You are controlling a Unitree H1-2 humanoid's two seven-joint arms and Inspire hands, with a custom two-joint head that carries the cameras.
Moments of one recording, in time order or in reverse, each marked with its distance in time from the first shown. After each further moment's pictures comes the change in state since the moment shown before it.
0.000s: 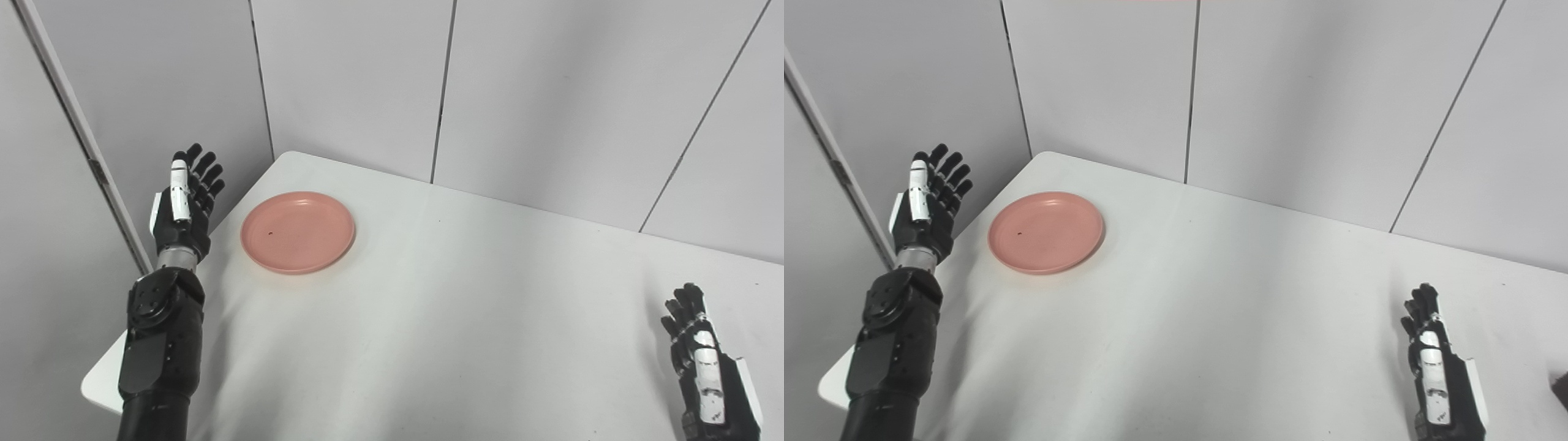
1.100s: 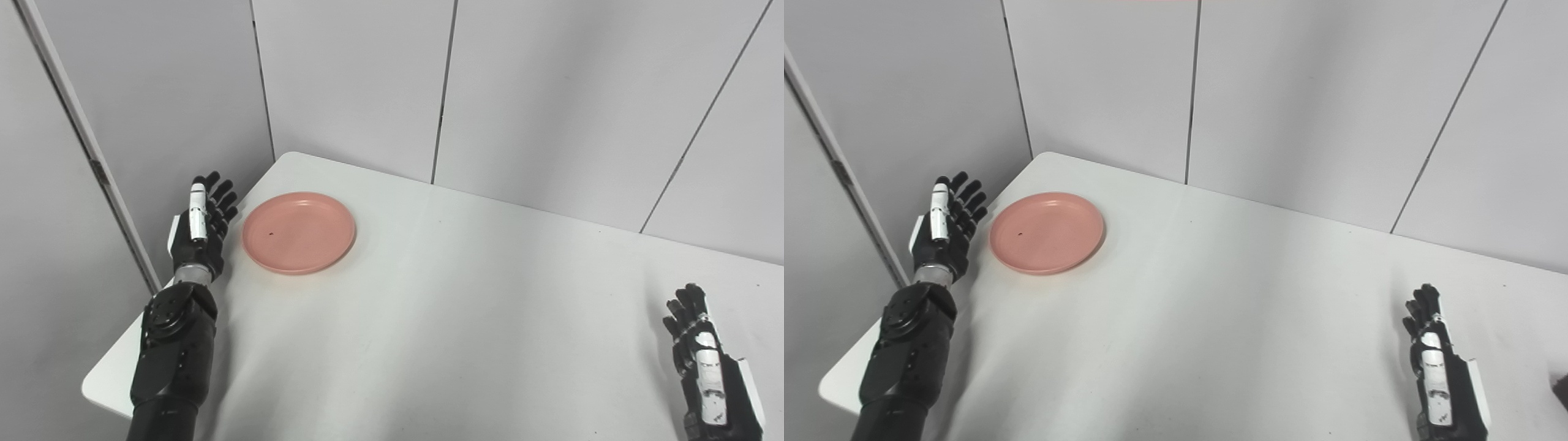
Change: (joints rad) left arm 0.010 -0.019 -0.057 0.080 -0.003 0.001 0.025; right arm 0.001 -0.003 0.000 -0.002 0.000 -0.011 0.000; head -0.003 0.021
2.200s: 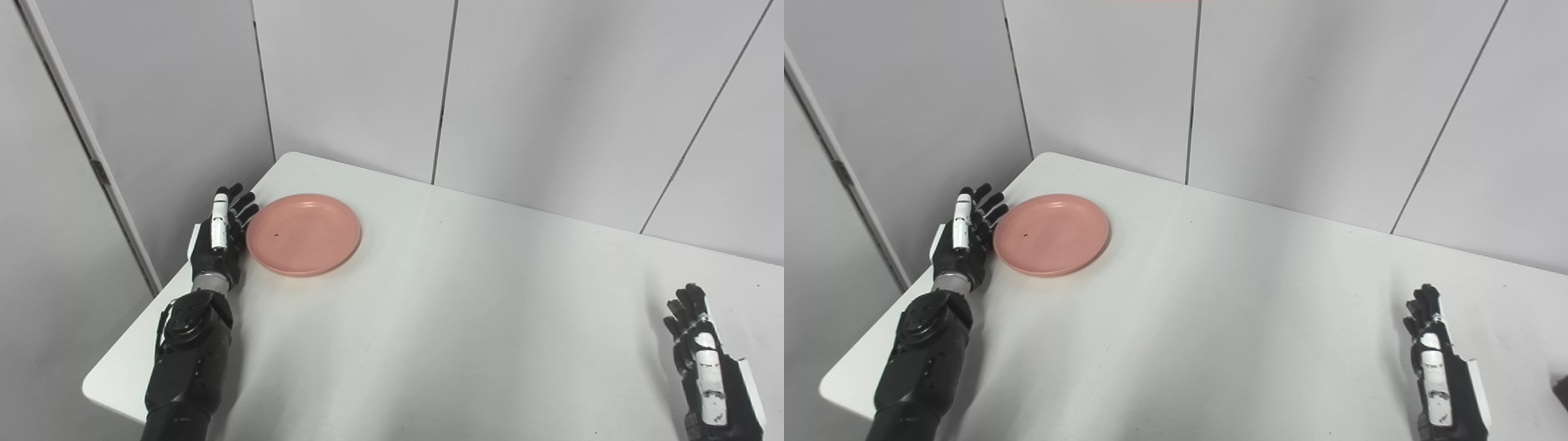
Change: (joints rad) left arm 0.008 -0.025 -0.064 0.000 0.036 0.007 0.019; right arm 0.001 -0.003 0.001 -0.001 -0.011 -0.004 -0.001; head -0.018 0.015
